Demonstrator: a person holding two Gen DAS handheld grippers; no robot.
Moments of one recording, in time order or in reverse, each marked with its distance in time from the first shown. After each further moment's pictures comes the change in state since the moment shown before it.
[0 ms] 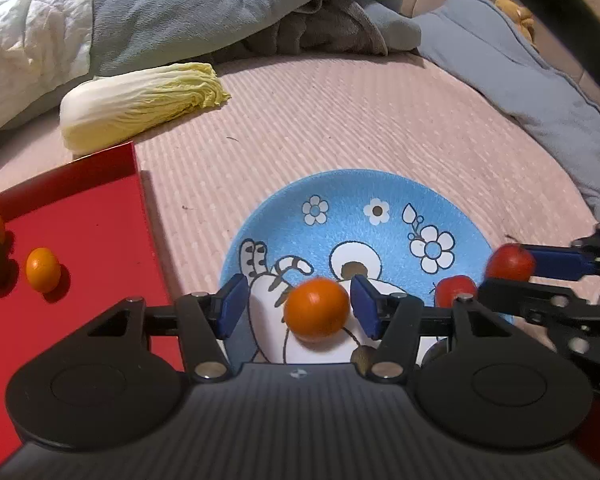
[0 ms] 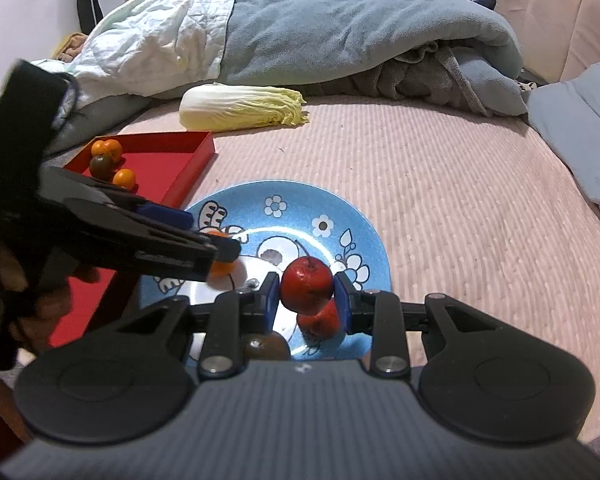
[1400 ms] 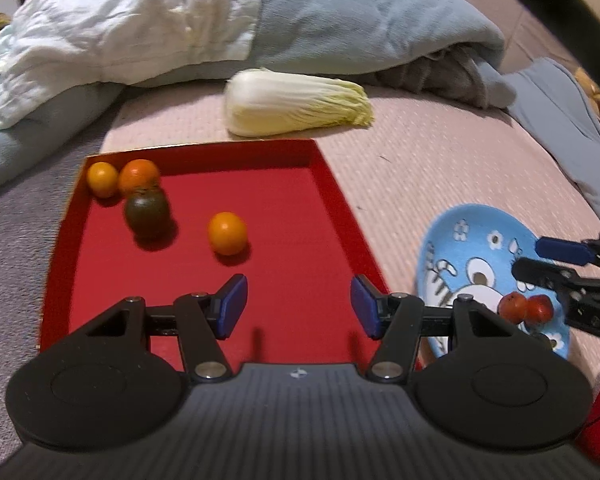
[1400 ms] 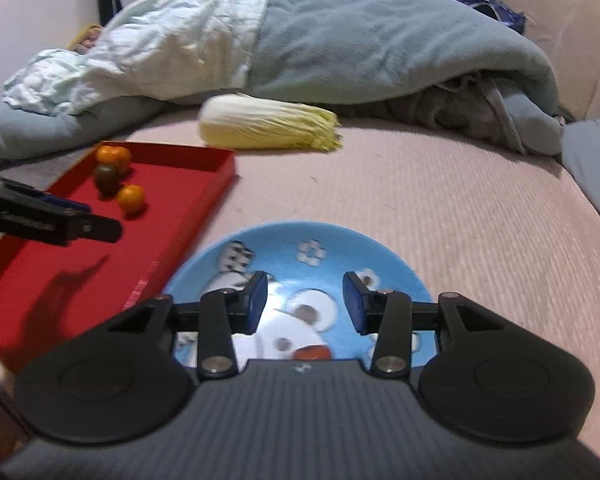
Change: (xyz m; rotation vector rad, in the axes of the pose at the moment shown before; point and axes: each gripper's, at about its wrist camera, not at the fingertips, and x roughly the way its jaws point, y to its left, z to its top) left arm -0.068 0.113 -0.027 -0.222 -0.058 0.141; right arm 0.038 0.033 0.027 -0.086 -0.046 0.026
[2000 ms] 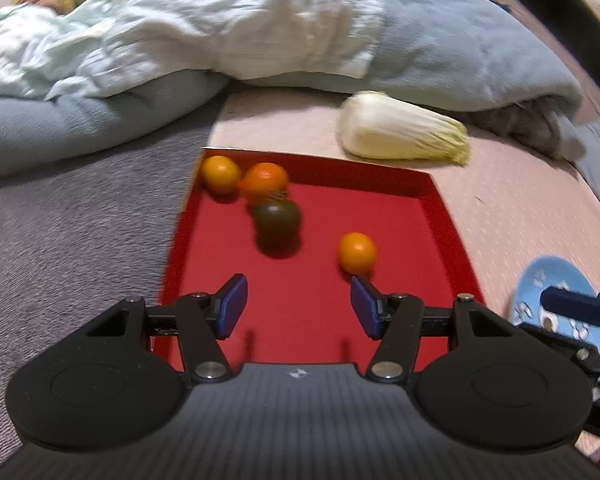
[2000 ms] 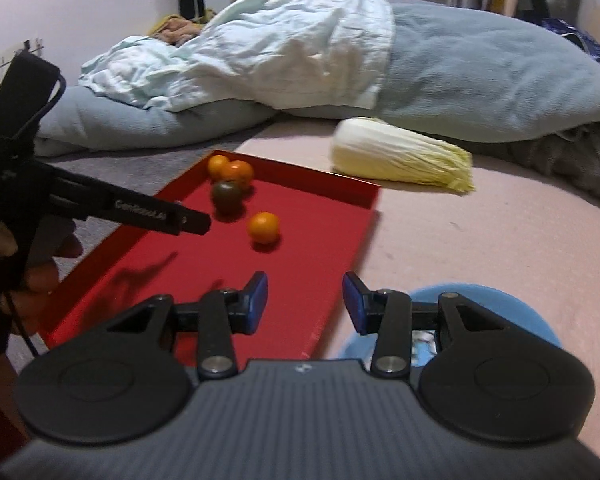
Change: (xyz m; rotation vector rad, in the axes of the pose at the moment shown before) left arm -0.013 0.076 0.003 -0.179 -0.025 0.147; right arm 0.019 0.096 0.036 -0.111 -0.003 0.206
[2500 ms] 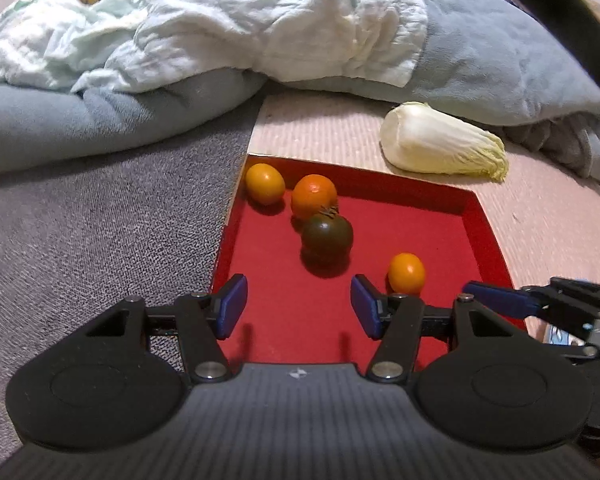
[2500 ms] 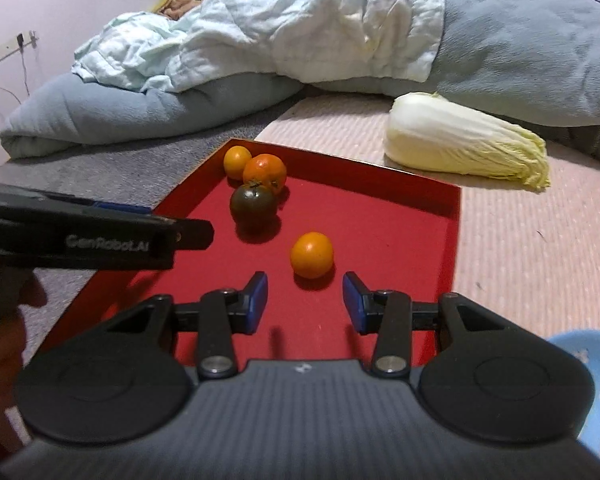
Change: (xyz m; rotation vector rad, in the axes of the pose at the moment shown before) left arm 0.013 0.025 0.012 -0.050 0.003 0.041; right arm 0.092 0.030 0.032 0.040 0.088 0.037
